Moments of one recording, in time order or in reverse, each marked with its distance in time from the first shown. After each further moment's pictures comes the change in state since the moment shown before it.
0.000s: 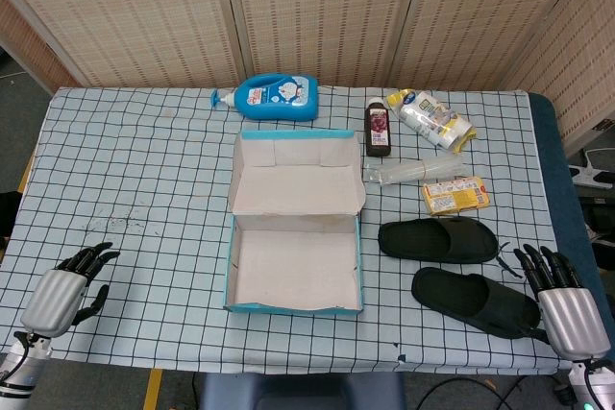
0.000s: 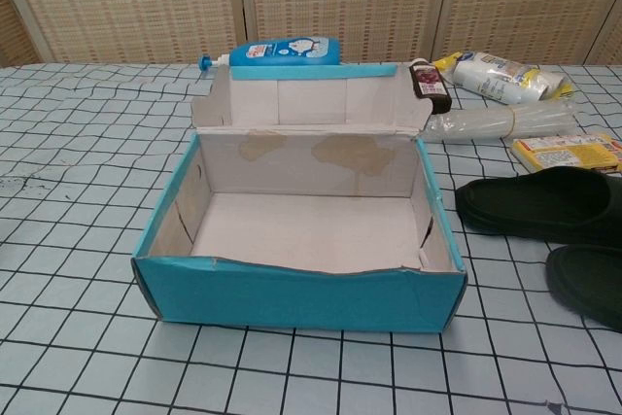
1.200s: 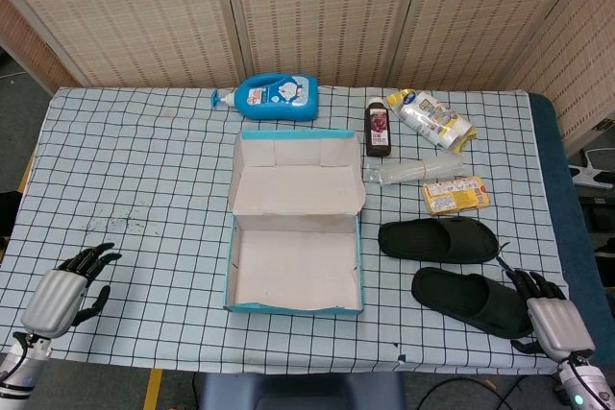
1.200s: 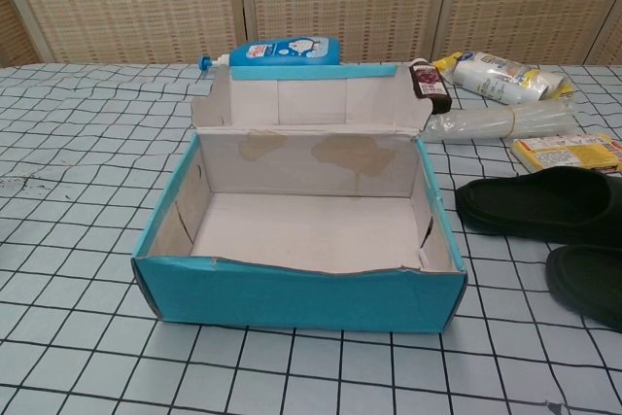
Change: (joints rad) left arm -0.001 0.006 0.006 0.002 0.015 0.013 -0.033; right arm 0.067 0.047 -0.029 -0.086 0.240 -0.326 -0.026
